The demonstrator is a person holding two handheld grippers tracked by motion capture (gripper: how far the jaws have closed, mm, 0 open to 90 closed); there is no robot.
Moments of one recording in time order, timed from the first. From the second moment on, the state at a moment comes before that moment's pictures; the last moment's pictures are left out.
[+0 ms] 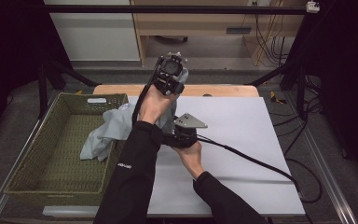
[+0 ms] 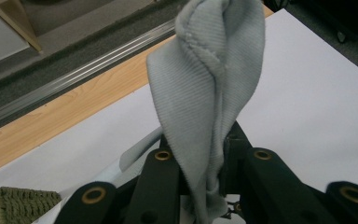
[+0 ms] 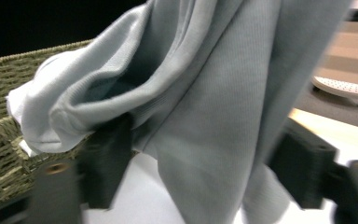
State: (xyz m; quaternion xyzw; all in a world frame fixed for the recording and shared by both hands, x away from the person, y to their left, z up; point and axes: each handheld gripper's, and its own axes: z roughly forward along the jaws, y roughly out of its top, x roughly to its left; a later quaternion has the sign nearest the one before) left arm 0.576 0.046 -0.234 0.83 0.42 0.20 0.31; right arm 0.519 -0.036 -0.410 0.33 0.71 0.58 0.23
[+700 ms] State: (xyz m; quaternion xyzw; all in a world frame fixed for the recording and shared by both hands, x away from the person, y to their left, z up) left arm 0.573 0.049 -0.230 0.82 0.42 0.21 0.31; right arm 0.509 -0.060 -0.399 0.31 0.72 0.58 0.20
